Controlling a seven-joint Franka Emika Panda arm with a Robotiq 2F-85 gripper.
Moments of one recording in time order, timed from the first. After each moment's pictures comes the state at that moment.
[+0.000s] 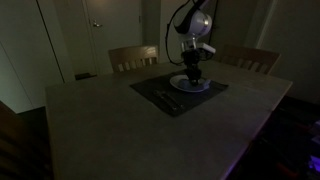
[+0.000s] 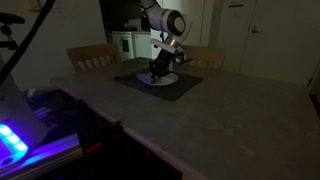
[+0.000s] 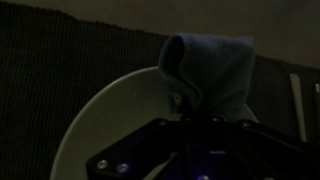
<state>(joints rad) -0.13 0.77 0.06 -1.65 0.13 1.83 -0.30</state>
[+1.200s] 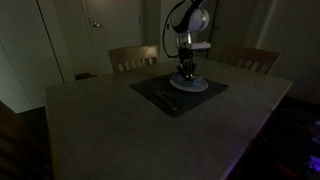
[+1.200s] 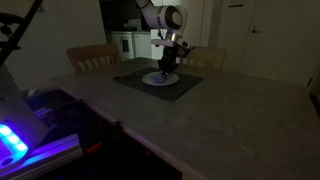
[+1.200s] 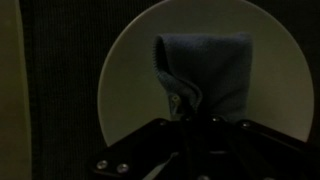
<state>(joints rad) -0.04 0.75 -0.01 -1.64 0.03 2.05 -0.03</state>
